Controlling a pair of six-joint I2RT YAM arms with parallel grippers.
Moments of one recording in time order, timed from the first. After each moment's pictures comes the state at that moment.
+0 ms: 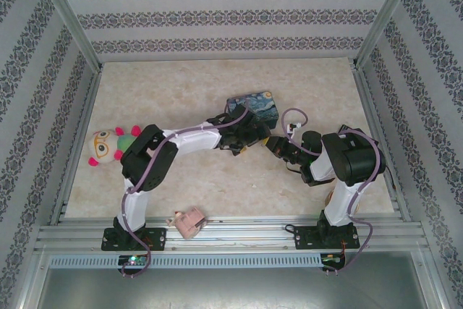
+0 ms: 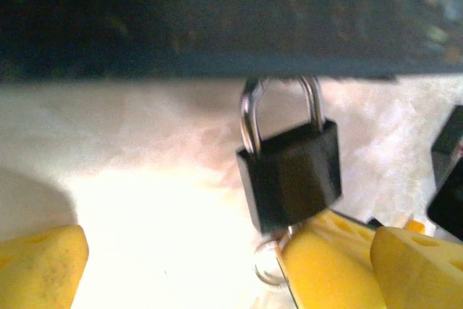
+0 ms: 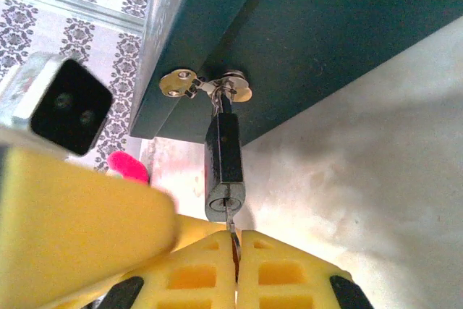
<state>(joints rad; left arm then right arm) -0.76 2.02 1.38 -0.24 0.19 -1.16 0.17 1.84 0.33 1.16 -0.71 1.00</state>
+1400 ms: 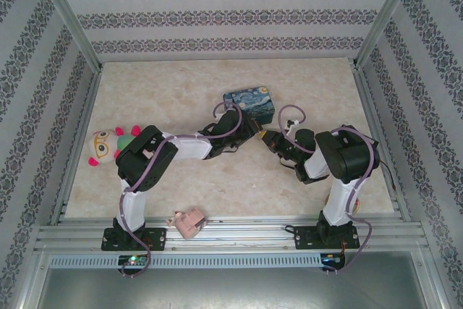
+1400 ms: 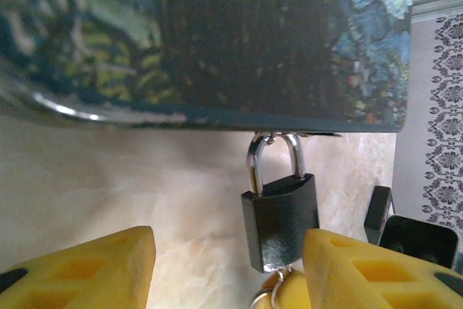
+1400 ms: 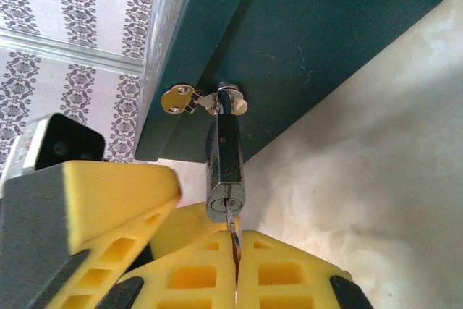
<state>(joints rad) -0.72 2.01 1.14 0.26 0.03 -1.24 0.25 1.89 0.39 1.21 -0.55 1.12</state>
